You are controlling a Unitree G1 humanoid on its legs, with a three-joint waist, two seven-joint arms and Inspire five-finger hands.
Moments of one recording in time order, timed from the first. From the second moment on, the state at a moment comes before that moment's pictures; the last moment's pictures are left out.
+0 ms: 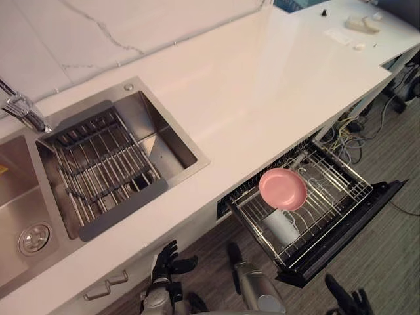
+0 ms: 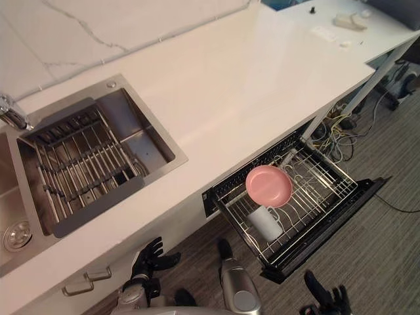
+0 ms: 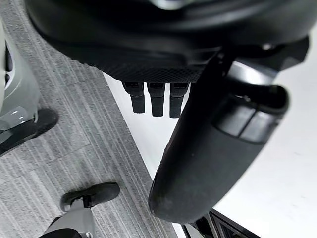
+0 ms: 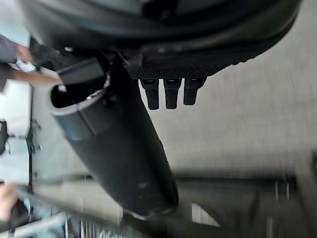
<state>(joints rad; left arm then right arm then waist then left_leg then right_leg) 0.08 -0.04 0.07 0.79 -0.08 -0.14 0.12 0.20 0.04 -0.53 0.49 0.67 -0.09 -0.19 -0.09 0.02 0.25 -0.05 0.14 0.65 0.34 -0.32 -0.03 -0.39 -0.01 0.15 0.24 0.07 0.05</state>
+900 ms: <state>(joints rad) 0.02 0.07 -0.01 0.86 -0.08 -0.16 0.12 -0.17 -0.35 -0.04 0.66 0.25 -0.05 -0.16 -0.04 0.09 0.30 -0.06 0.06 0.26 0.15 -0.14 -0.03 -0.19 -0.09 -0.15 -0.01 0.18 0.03</state>
